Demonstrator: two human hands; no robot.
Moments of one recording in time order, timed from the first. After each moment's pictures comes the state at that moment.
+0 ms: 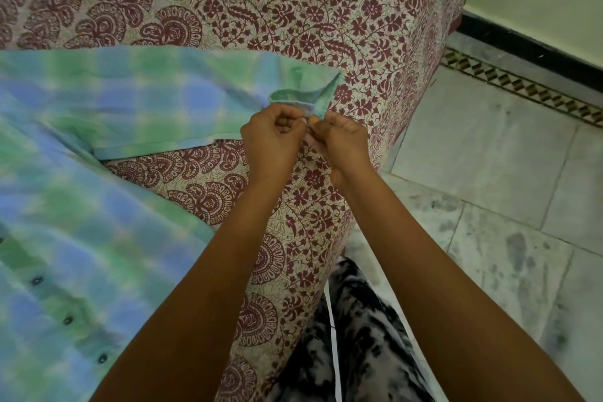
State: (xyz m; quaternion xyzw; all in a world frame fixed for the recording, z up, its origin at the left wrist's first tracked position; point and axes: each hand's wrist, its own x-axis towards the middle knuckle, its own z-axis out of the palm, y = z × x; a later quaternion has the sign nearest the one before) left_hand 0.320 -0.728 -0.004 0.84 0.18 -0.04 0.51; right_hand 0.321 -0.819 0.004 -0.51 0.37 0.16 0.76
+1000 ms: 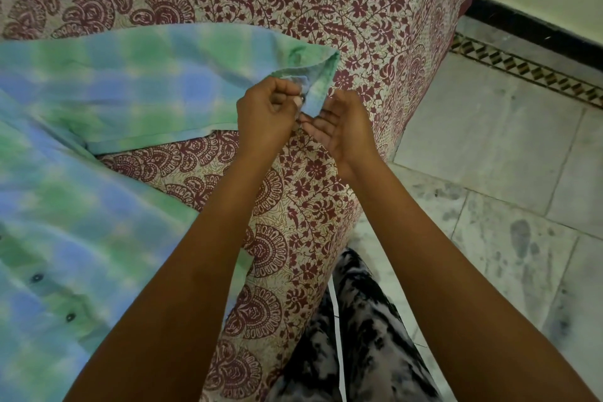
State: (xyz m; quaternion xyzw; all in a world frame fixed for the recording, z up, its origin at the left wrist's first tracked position) left_hand 0.337 -0.717 -0.008 0.84 0.15 -0.09 0.52; right_hand 0.322 -0.827 -0.010 -0.48 0.34 0.19 0.78
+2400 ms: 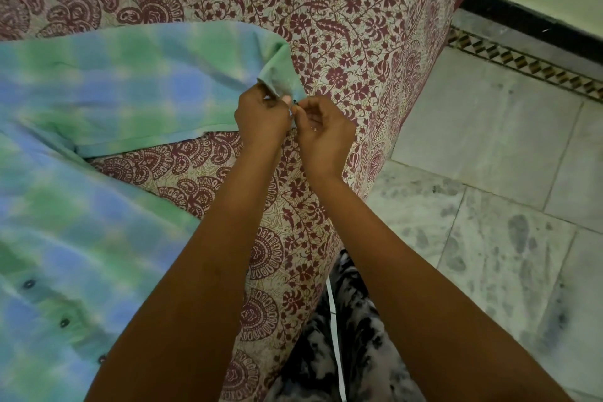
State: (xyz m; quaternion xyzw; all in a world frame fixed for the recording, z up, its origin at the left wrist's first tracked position) left_hand 0.345 -0.731 -0.022 0.76 0.31 -0.12 0.55; right_hand 0.307 -0.800 -0.045 -0.82 0.21 -0.08 0.53
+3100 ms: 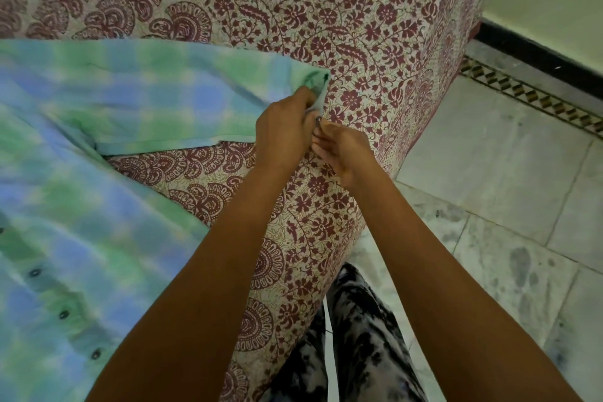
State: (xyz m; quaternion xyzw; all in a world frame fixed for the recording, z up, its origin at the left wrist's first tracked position) left_hand 0.347 -0.728 -0.020 0.95 -0.01 -0.02 0.31; right_hand 0.336 -0.831 -0.027 -0.51 0.39 0.26 0.72
